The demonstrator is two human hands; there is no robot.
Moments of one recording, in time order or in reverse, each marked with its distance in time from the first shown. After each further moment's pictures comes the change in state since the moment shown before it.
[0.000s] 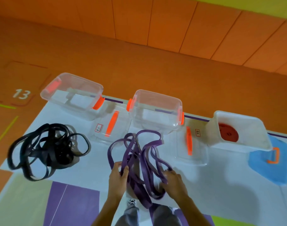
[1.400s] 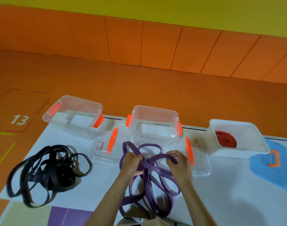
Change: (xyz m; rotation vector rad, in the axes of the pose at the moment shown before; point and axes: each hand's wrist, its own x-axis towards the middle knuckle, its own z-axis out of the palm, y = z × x) left_hand 0.043 0.136 -0.013 -0.346 -0.349 -0.272; right_hand 0.009 -0.067 -0.090 0.666 0.603 -0.098
